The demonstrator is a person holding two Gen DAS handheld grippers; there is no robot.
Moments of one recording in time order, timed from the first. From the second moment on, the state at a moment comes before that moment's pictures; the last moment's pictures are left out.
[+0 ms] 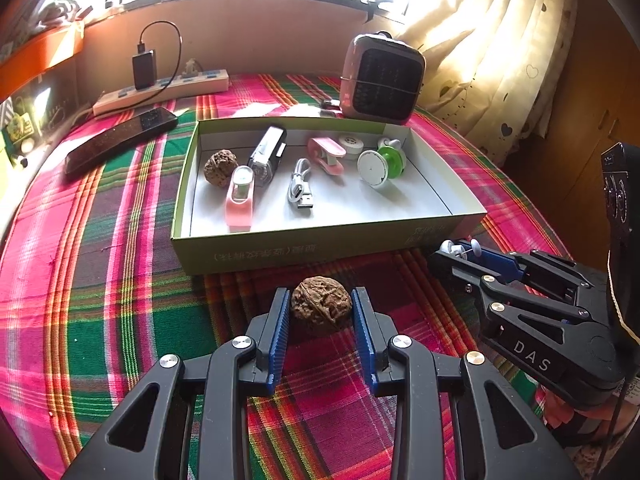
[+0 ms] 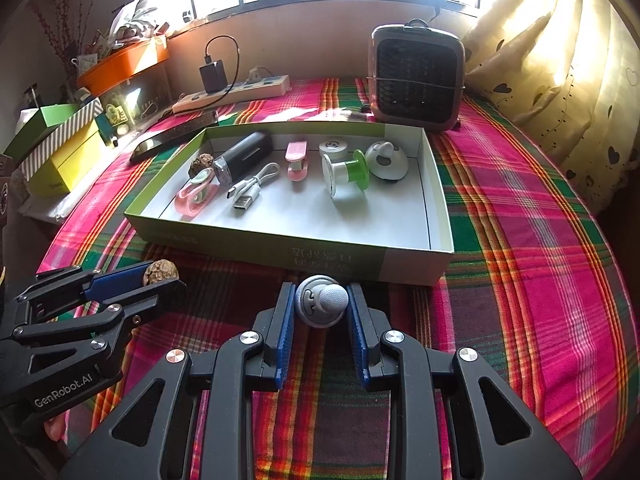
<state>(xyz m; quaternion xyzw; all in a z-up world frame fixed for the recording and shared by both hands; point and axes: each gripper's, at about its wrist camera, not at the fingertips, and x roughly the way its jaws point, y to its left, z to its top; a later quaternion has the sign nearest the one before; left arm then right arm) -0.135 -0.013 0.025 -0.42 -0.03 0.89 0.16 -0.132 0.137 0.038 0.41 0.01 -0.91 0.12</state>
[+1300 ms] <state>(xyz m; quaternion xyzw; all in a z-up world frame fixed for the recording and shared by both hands) -0.201 -0.005 0.048 -0.41 -0.01 0.90 0.14 -0.195 0.147 0.061 0.40 0.03 -0.91 0.12</state>
